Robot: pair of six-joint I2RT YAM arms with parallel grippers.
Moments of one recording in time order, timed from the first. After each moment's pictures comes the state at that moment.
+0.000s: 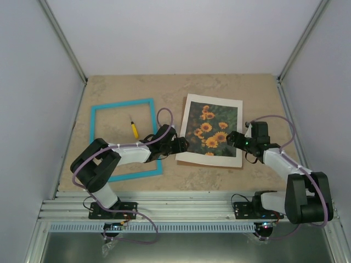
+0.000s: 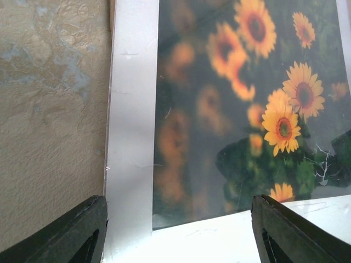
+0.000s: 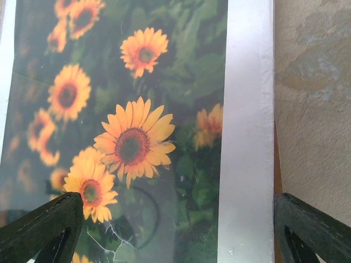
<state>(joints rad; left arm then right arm) -0.75 1.65 0.73 0.15 0.12 -0.82 0.10 1.25 0.52 -0.15 -0.22 0.43</state>
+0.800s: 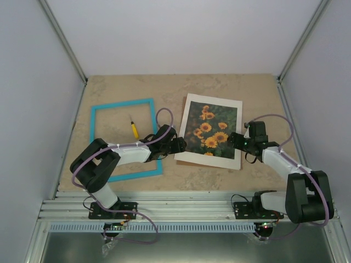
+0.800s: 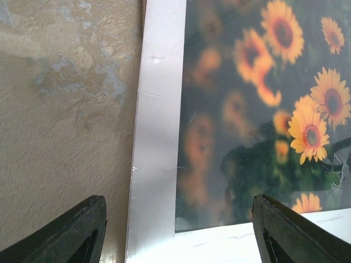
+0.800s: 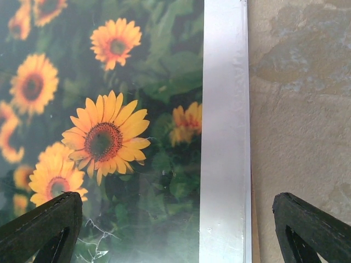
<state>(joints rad) -0.75 1.64 0.74 0.10 0.05 -0.79 0.13 1.25 0.55 -0.22 -0.13 0.41</state>
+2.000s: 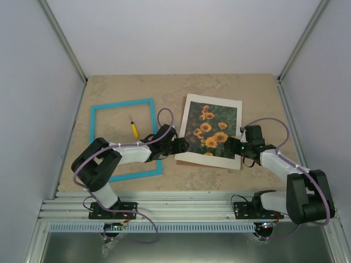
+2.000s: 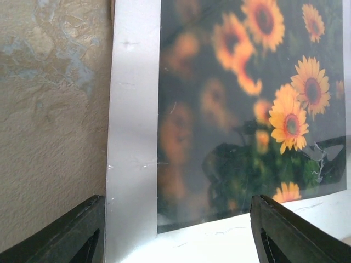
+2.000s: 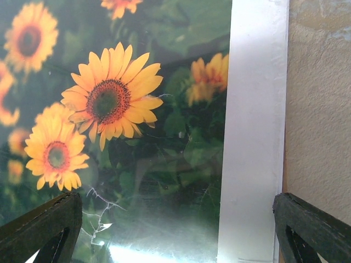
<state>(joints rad) -0.74 1.67 0.74 0.13 0.13 -0.81 0.18 1.25 0.50 -0.21 -0.15 0.41</state>
